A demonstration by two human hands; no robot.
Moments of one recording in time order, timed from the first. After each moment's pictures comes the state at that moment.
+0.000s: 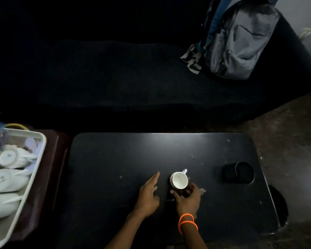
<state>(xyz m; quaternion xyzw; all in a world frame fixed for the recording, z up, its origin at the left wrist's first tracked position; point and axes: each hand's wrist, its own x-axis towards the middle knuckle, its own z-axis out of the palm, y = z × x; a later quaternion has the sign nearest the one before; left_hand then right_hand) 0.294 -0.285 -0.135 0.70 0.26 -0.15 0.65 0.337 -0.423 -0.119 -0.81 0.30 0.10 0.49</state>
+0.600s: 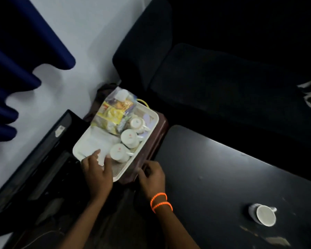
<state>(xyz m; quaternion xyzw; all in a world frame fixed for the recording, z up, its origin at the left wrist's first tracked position) 0.034 0.017 -0.051 0.69 0.62 0.29 0.25 0.173 -0.099 -0.043 -0.80 -0.22 0.32 0.45</state>
